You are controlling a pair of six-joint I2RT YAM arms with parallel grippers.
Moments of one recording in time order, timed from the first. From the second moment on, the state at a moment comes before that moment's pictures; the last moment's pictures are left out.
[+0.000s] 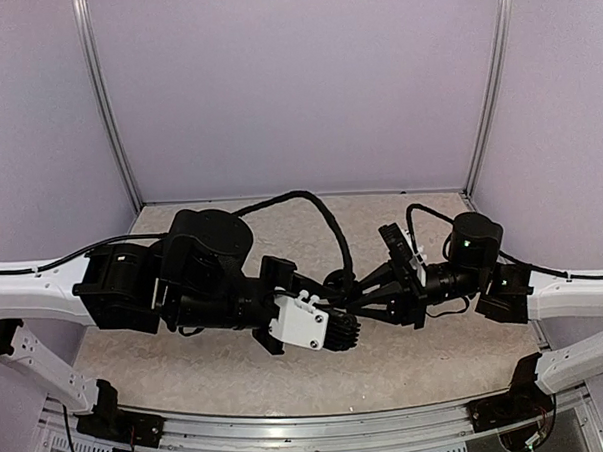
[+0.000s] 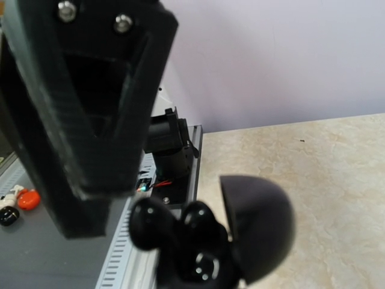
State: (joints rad) left arm -1.42 1.38 1.30 -0.37 -0.15 0.94; right arm 0.92 1.10 0.62 0.40 -0.77 0.09
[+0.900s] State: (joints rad) left arm -1.40 1.40 1.29 -0.33 -0.16 0.95; right arm 0.93 1.12 0.64 0.35 -0.77 0.07
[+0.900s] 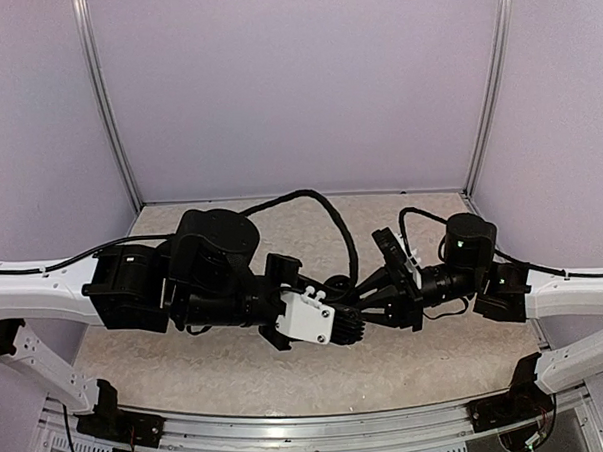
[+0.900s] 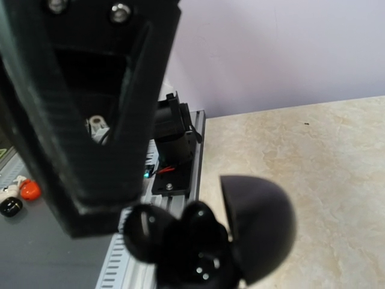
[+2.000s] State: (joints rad) left arm -1.39 1.44 1.31 -0.32 -0.20 0.90; right arm 0.94 1.12 0.64 0.33 -0.75 0.05
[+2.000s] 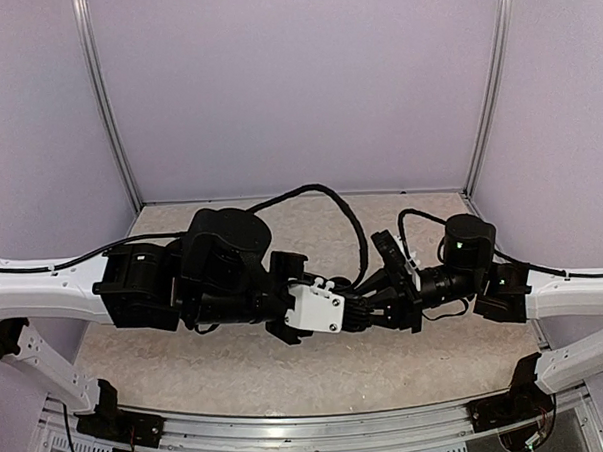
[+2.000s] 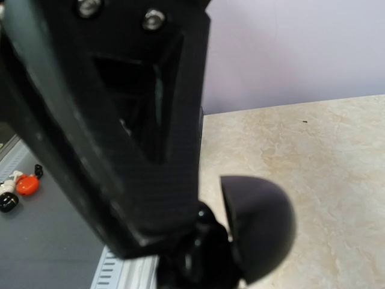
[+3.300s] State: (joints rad) left arm -1.22 1.18 0.98 0.07 0.16 0.28; right arm 0.94 1.07 0.63 0.40 -0.69 0.00
